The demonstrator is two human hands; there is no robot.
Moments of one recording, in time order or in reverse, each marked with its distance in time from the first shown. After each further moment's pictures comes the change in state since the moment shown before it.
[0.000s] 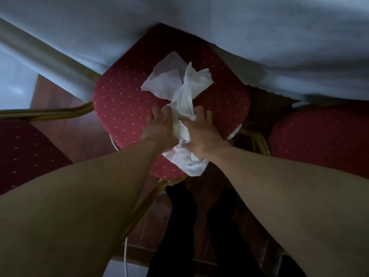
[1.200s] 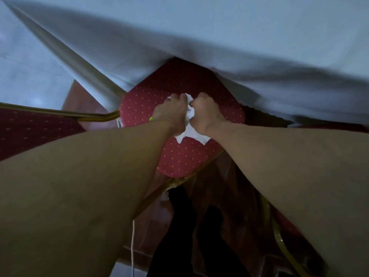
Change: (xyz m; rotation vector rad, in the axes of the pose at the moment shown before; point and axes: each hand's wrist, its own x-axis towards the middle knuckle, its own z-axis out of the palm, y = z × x) left_hand -0.048 0.038 -0.112 0.159 0.175 0.090; right_hand -0.019 -0.048 -0.118 0.071 0.170 -0.052
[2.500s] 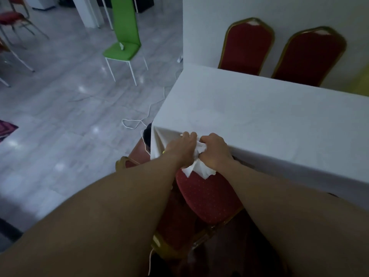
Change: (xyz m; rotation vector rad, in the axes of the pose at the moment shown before) left_hand -0.214 -0.104 -0.282 -0.014 0.232 0.099; right_hand -0.130 -0.262 -0.197 0.097 0.283 -0.108
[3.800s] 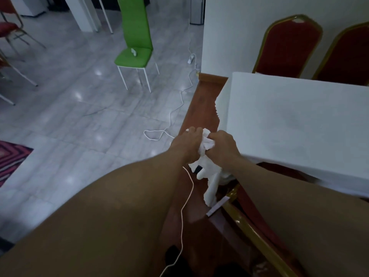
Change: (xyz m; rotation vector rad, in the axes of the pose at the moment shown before) left_hand 0.053 -0.383 -0.079 -0.027 0.056 0.126; right_hand 0.209 -0.280 0.155 0.055 0.159 0.061
